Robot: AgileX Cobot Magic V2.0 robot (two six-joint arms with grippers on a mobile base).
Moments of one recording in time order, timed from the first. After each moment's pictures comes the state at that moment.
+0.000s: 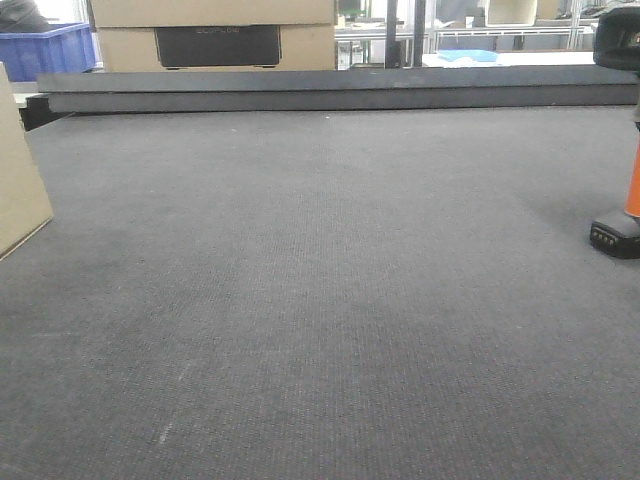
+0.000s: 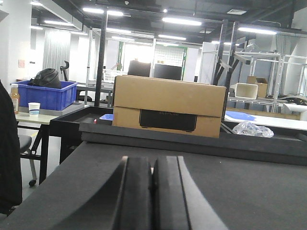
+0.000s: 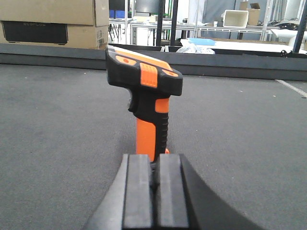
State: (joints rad) left arm 0.04 0.03 -0.28 -0.03 0.10 -0.05; right arm -0.08 0.00 0.00 0.06 0.09 -0.05
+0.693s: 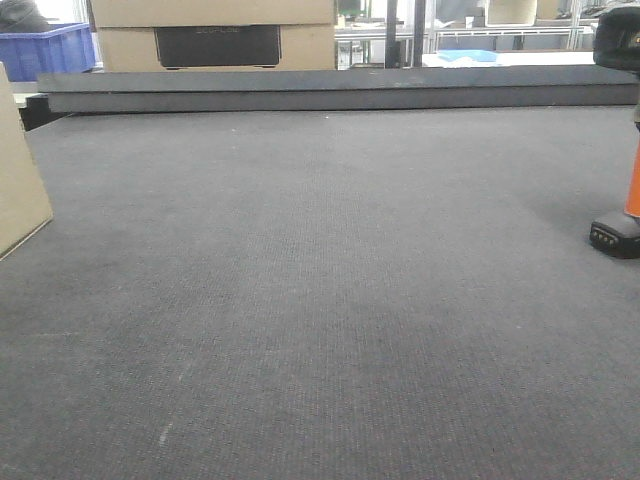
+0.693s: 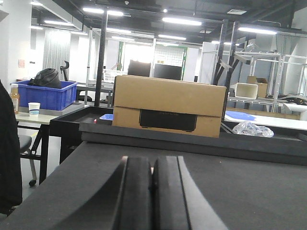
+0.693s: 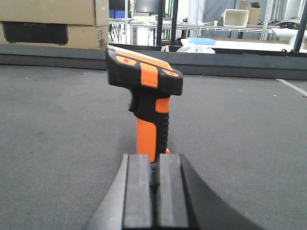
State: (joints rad) left arm 0.04 0.03 -0.28 -0.03 0.10 -0.05; right arm -0.08 0.00 0.00 0.06 0.09 -0.05
